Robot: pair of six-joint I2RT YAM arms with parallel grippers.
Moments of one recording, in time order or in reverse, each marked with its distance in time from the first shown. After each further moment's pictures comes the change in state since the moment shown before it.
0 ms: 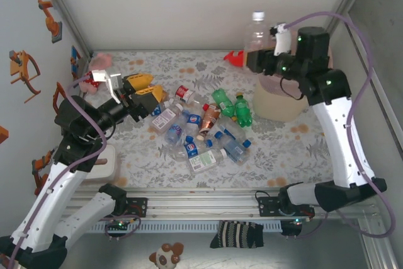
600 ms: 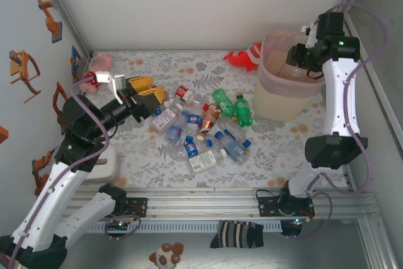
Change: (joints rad) left arm 0.000 0.000 -0.015 -0.043 -0.025 0.019; right arm -0.296 0.390 0.351 -0.461 0.333 -0.020
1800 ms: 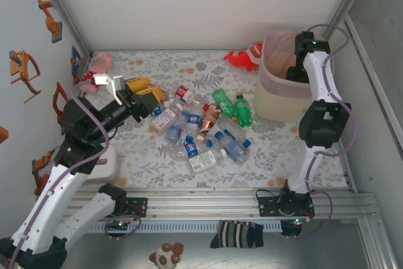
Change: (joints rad) left arm 0.000 -0.017 -0.018 -0.037 -0.085 0.011; right arm -0.005 0.246 -0.128 0.005 0.343 -0.061
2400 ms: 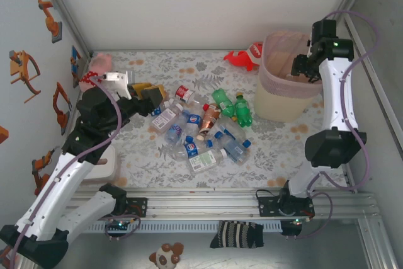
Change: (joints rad) left arm 0.000 0.100 0.017 -0.186 -0.159 -0.034; right arm -0.002 -0.268 0.022 -0.016 -0.156 0.016
